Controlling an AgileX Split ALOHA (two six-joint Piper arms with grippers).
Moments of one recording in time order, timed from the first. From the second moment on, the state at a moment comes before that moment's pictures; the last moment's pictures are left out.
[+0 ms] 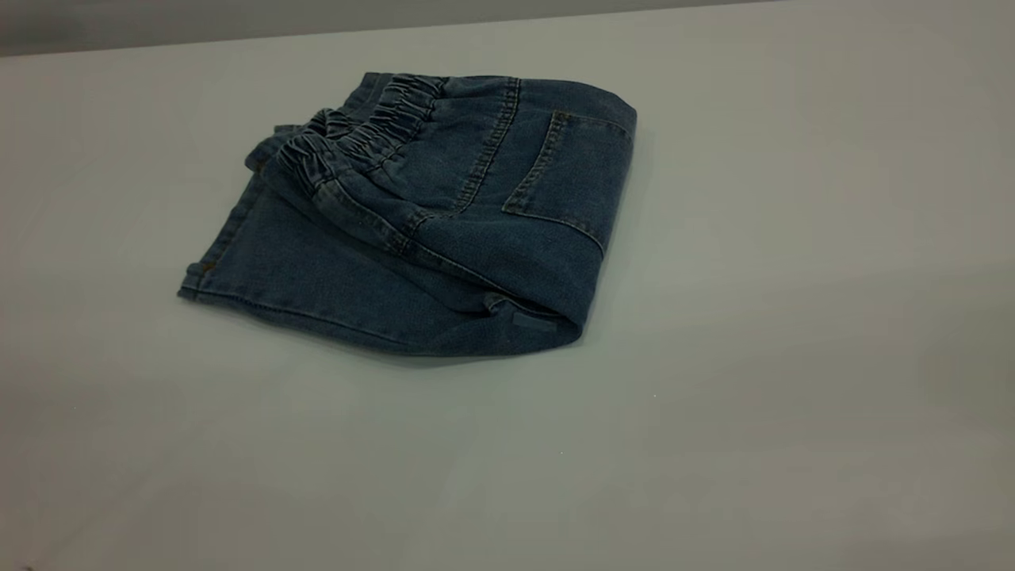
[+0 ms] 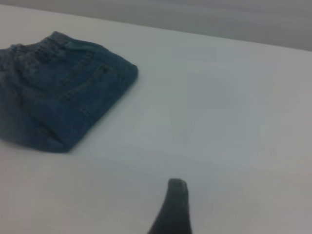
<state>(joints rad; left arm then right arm) -0.22 0.13 -0.51 0.08 1.08 -0.11 0.02 0.00 -0.52 0.21 1.10 -0.22</state>
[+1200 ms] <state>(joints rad) -0.04 0.00 -0.51 0.08 1.08 -0.11 0.06 0.00 -0.52 0.24 1.10 -0.22</state>
